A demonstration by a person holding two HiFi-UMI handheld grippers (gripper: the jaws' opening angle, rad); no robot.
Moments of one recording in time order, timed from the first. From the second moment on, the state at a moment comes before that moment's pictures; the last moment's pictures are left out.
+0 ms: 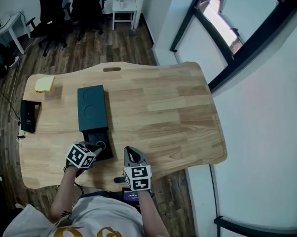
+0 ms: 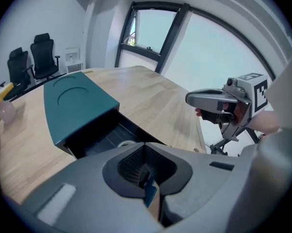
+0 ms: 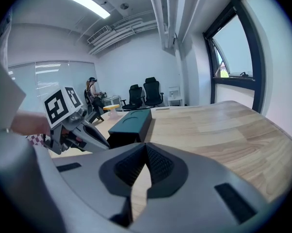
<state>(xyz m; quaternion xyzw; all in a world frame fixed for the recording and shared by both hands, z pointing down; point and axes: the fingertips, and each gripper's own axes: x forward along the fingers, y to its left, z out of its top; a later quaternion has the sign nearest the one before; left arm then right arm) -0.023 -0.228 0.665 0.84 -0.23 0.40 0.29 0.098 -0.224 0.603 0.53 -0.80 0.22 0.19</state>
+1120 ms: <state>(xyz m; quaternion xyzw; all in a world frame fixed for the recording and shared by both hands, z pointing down) -0.067 -0.218 0.480 0.90 -0.40 0.04 0.18 0.086 -0.166 0.494 0.60 -0.78 0.11 0.14</state>
